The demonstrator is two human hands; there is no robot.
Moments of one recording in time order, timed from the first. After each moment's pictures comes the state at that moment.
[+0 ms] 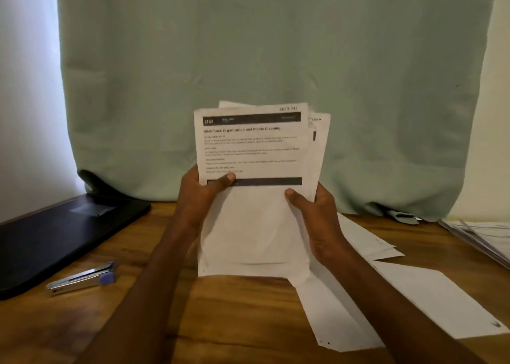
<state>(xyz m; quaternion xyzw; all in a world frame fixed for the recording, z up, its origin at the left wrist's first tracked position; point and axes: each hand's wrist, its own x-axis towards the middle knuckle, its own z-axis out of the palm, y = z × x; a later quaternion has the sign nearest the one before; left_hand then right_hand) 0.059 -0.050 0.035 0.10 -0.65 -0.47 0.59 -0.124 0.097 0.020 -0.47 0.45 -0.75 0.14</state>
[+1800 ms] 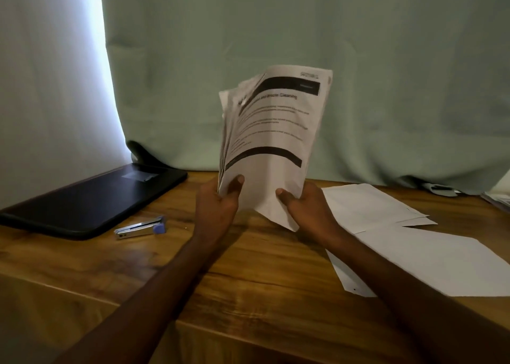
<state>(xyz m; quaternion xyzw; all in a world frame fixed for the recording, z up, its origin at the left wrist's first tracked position) 0.103 -0.014 -0.041 0.24 -0.65 -0.35 0.63 -0.068 0.079 -0.022 -0.50 0.66 -0.54 0.13</state>
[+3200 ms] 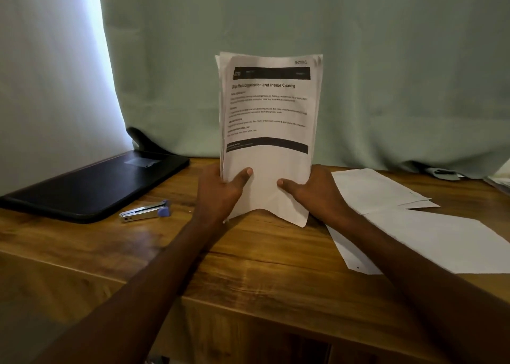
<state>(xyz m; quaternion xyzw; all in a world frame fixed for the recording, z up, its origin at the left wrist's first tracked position) 0.113 0.002 -0.036 0.24 -0.65 -0.39 0.61 -0.071 0.091 -0.018 -0.52 0.66 -0.53 0.07</state>
